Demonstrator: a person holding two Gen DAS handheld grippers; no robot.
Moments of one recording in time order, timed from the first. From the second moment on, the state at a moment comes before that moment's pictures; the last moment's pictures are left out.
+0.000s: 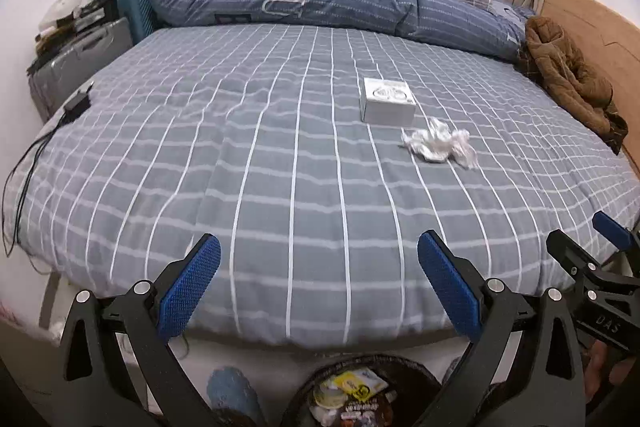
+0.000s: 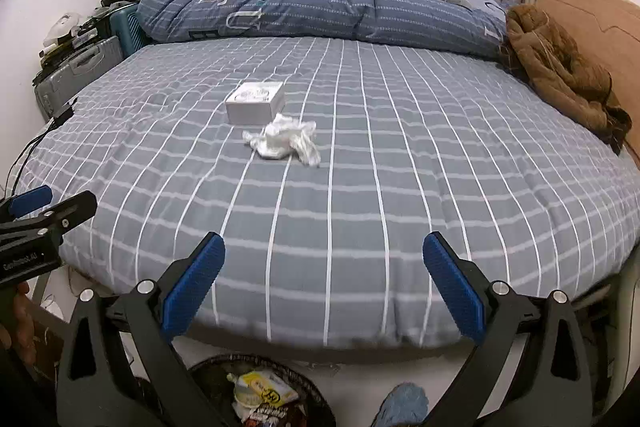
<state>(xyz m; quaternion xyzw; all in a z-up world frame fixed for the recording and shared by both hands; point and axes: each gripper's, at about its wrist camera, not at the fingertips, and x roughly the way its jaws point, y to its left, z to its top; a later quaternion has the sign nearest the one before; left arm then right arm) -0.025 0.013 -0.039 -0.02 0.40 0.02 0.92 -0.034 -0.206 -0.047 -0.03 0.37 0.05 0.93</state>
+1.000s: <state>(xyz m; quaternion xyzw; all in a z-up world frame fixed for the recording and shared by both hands) 0.141 0.043 -0.056 -0.01 0.42 0.02 0.91 0.139 -0.157 -0.084 -0.04 0.42 0.07 0.91</state>
